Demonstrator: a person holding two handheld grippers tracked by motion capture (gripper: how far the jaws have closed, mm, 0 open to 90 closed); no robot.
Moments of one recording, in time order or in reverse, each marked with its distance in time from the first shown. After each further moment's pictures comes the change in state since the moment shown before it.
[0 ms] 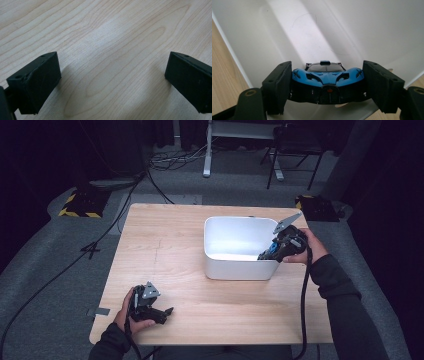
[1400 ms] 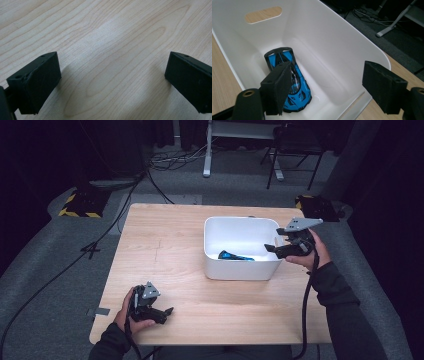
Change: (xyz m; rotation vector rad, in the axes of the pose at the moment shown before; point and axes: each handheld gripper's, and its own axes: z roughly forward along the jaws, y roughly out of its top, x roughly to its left) left arm 0.000 0.000 0.000 0.001 0.001 -0.001; right arm 0.018 -0.011 -0.024 -0.335 -0.171 0.103
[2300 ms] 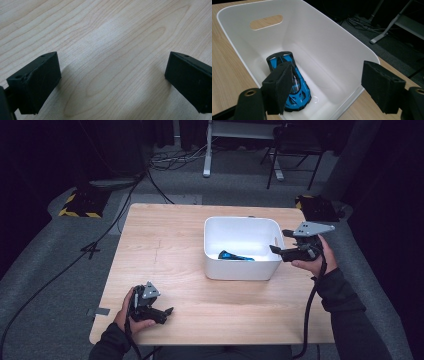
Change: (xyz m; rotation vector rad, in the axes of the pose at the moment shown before) left arm 0.000 0.000 0.000 0.000 0.001 0.000; right arm 0.007 -0.011 -0.023 -0.078 -0.037 0.014
